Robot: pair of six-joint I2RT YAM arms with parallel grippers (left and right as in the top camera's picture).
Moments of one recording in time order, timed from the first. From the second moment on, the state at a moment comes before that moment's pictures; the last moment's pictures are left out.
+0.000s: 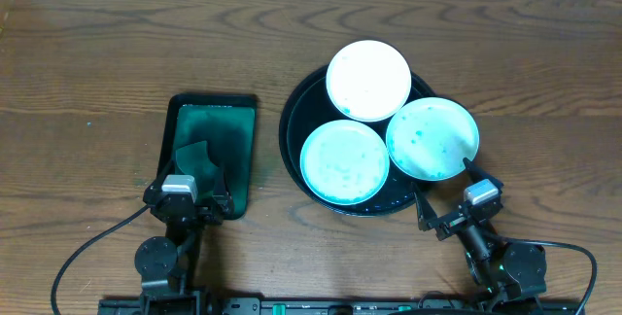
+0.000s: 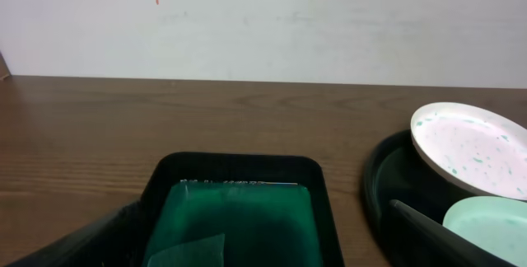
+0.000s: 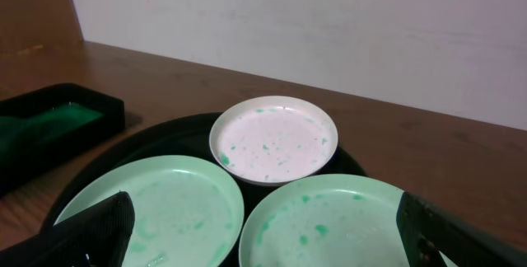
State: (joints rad) left arm 0.08 0.01 0.02 -0.10 0.16 -0.04; right arm 0.20 0.01 0.01 -0.05 -0.25 -0.01
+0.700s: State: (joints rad) left arm 0.08 0.01 0.02 -0.10 0.16 -0.04; right arm 0.20 0.01 0.01 -0.05 -0.25 -0.01
